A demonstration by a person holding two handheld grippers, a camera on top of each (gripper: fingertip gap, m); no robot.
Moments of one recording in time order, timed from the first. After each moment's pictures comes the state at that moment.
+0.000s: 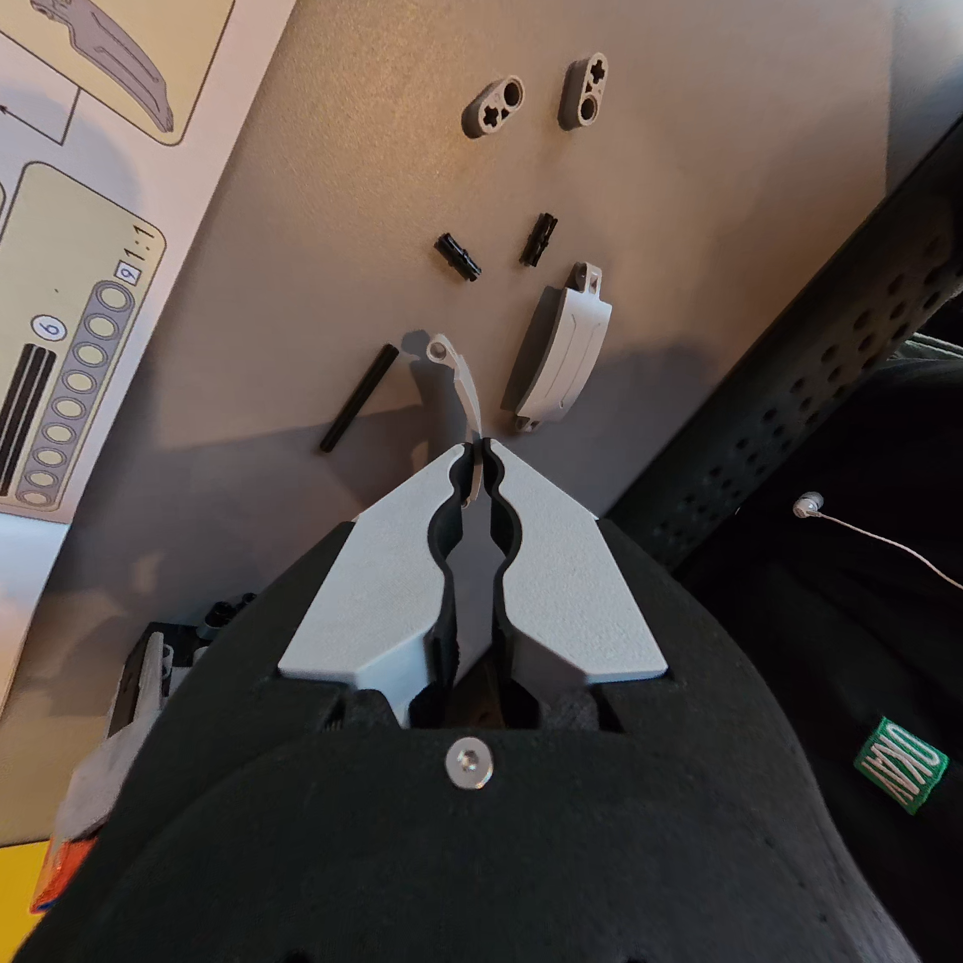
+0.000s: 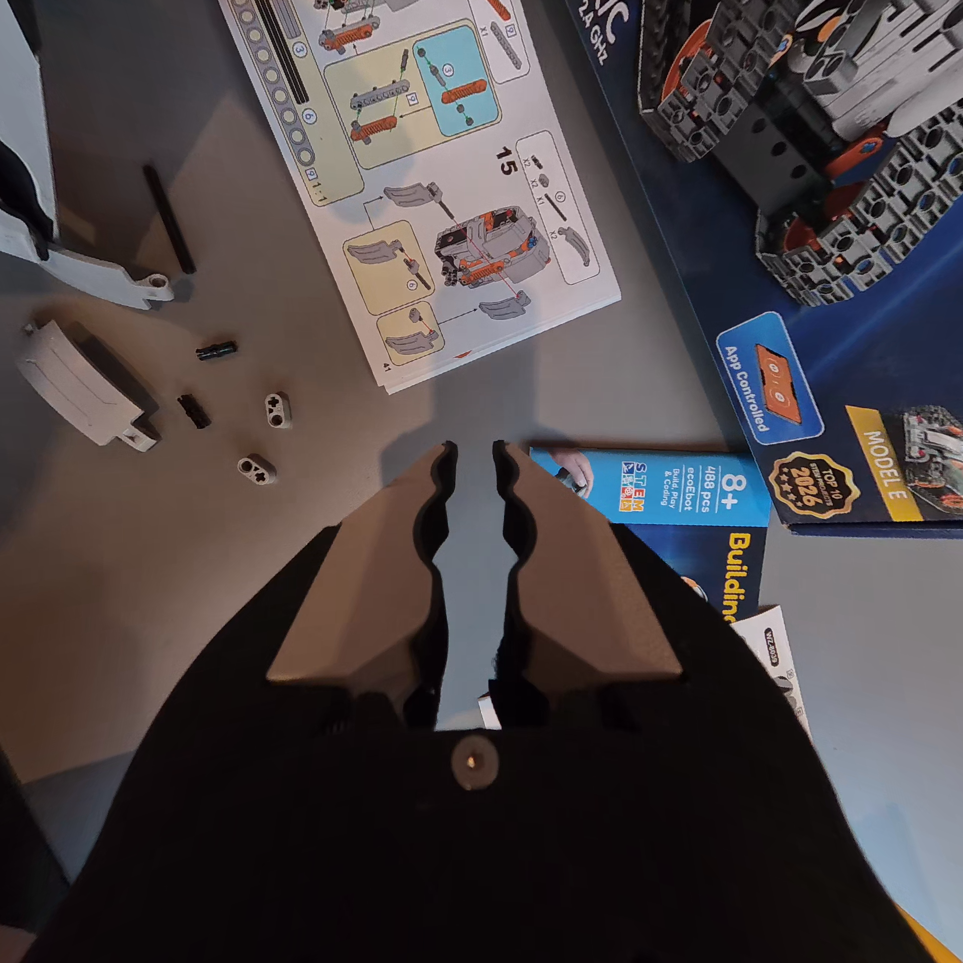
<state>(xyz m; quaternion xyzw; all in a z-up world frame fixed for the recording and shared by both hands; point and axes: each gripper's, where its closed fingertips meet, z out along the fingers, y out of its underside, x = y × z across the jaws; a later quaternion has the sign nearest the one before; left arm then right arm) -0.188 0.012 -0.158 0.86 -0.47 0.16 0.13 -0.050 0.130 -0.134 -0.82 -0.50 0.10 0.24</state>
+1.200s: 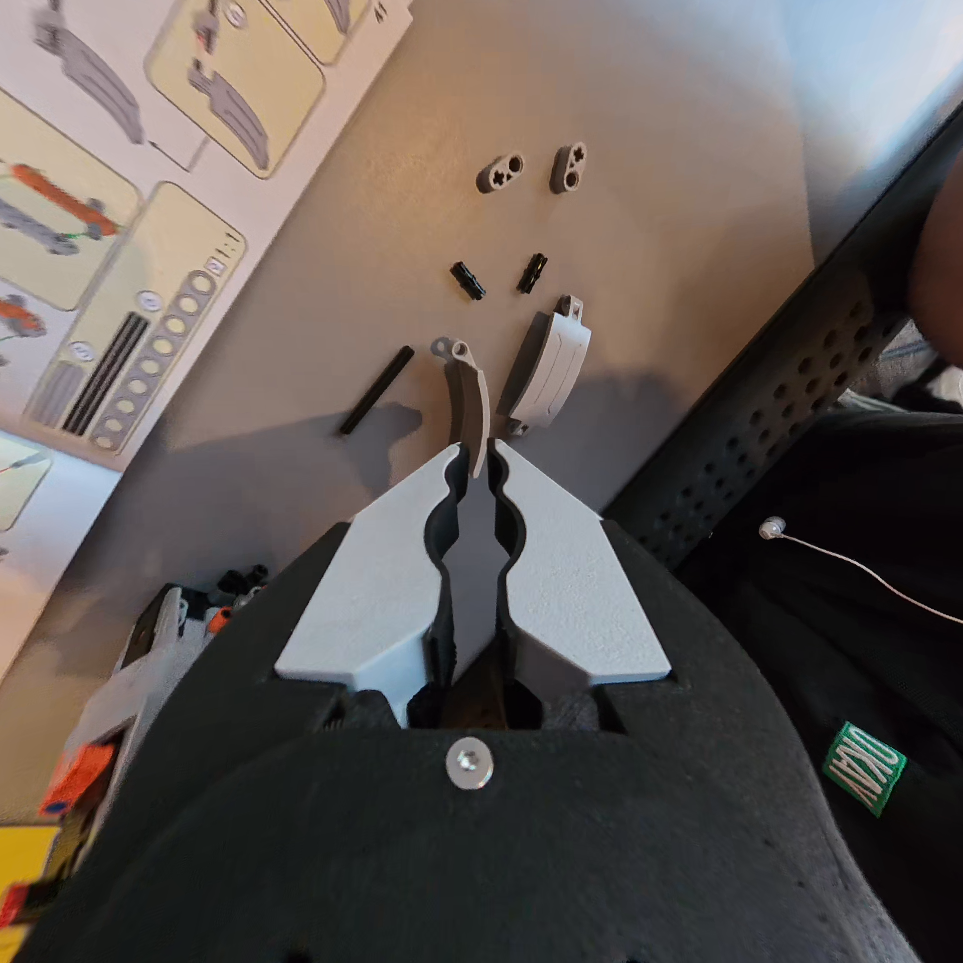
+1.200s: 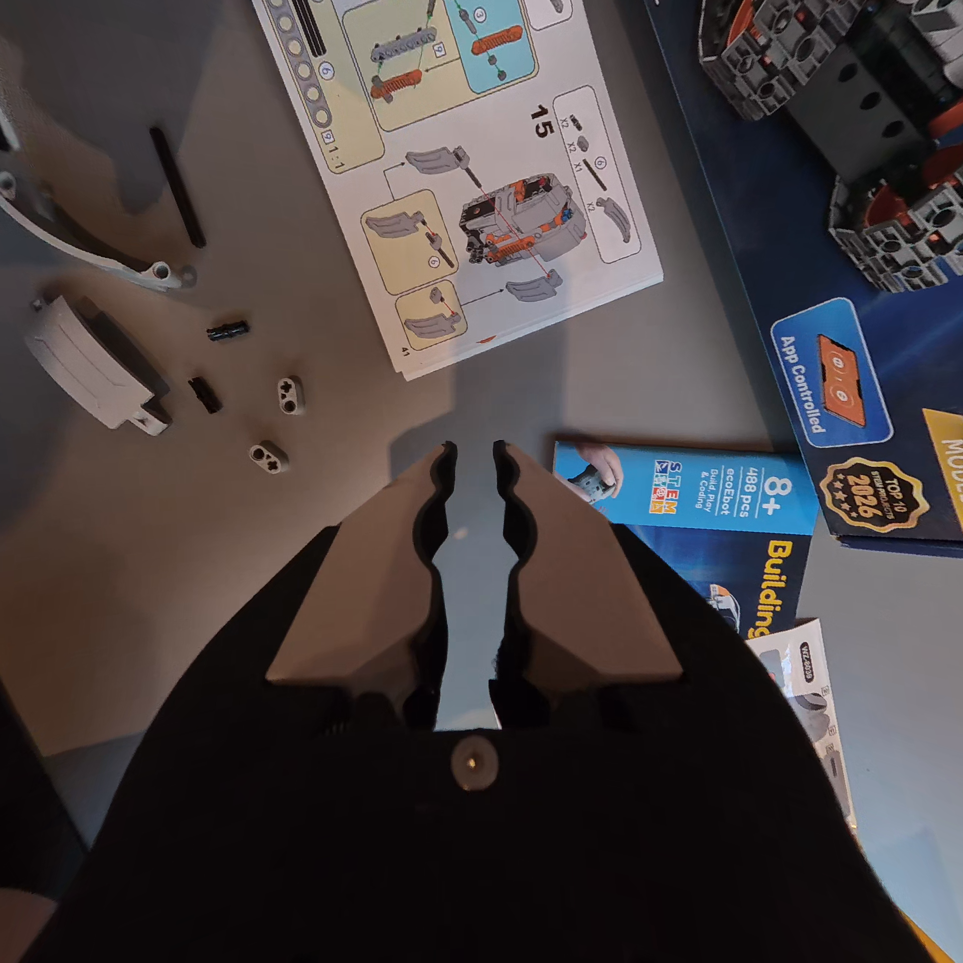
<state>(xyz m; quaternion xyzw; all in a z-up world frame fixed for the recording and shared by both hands) -0.187 0.027 -0.130 0.88 -0.44 0.19 0.07 -0.052 0.122 -0.146 -0.83 -0.51 0.11 0.21</state>
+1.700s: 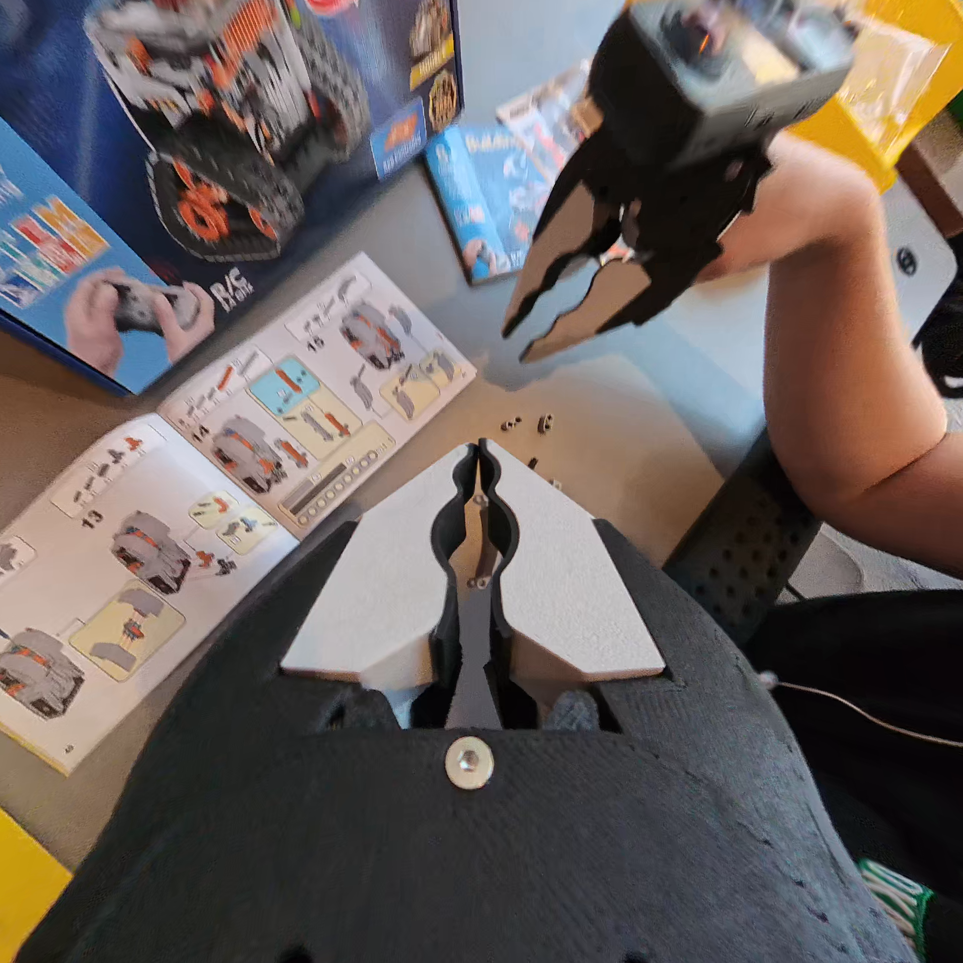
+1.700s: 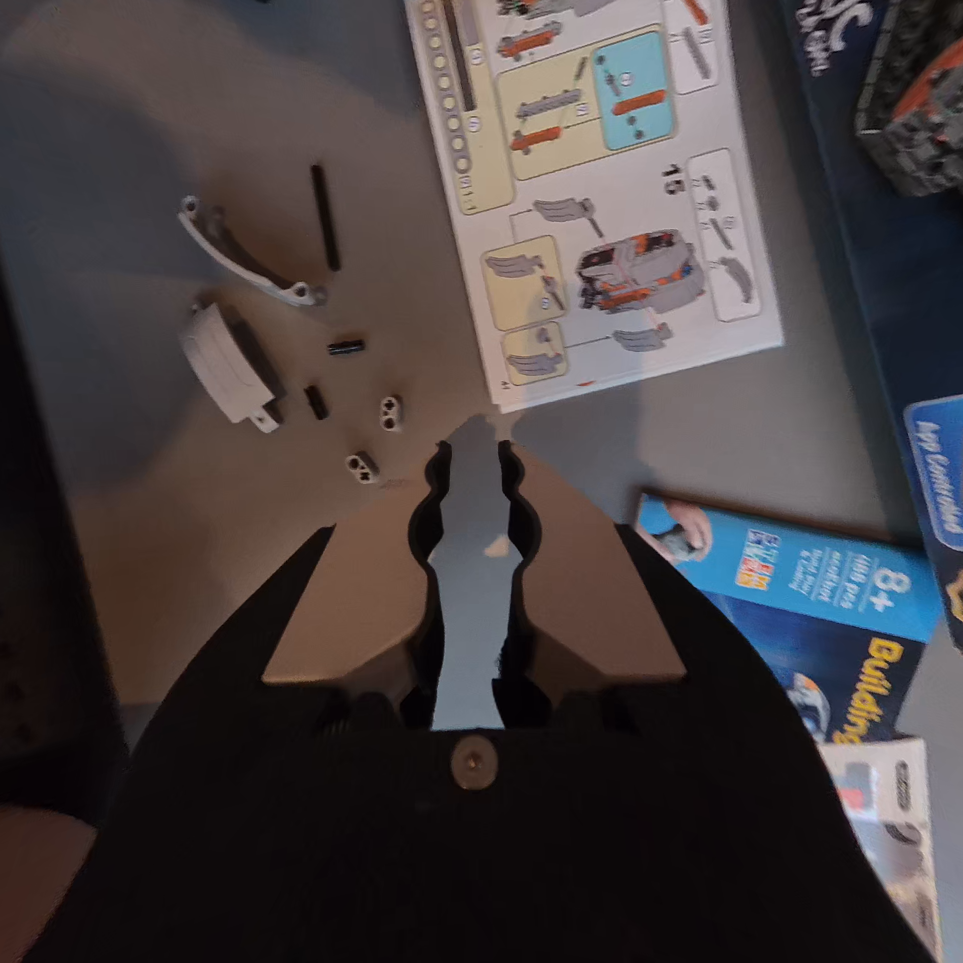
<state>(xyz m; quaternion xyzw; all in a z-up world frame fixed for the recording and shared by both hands) -0.179 0.083 -0.016 0.86 -0.37 0.26 -0.25 -0.079 0.093 -0.145 -0.79 -0.55 0.19 0.18</state>
